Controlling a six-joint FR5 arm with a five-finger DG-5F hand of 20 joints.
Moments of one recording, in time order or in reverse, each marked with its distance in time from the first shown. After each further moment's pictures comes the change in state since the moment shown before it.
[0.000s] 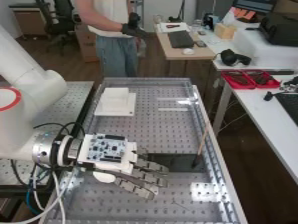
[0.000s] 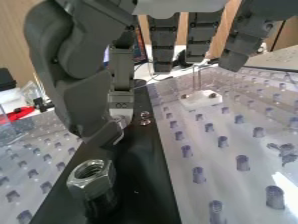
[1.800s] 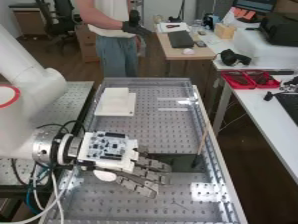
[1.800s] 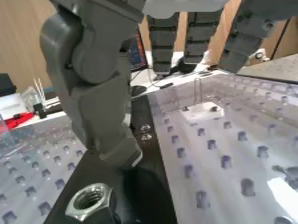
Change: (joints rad) arm 0.002 0.011 0.003 0.011 0.008 0.008
